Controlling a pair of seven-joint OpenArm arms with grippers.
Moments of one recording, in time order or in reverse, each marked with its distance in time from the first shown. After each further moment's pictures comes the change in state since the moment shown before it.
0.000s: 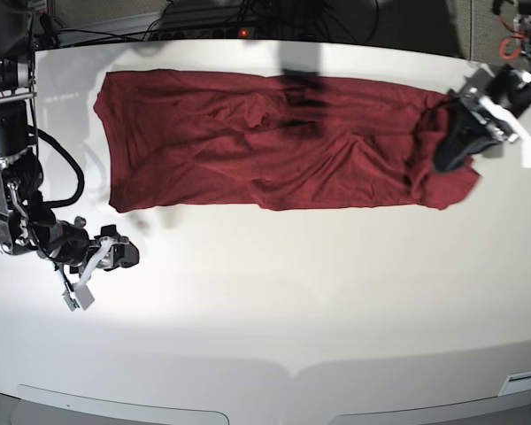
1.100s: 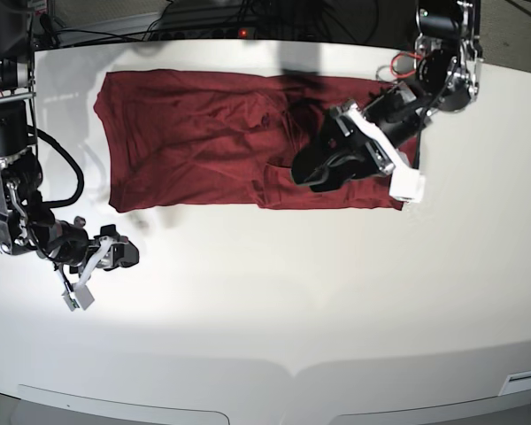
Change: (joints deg) left arm -10.7 12.2 18.8 0.0 19.9 0.0 -2.8; right arm 0.0 0.1 0.0 0.0 0.1 0.0 -0.2
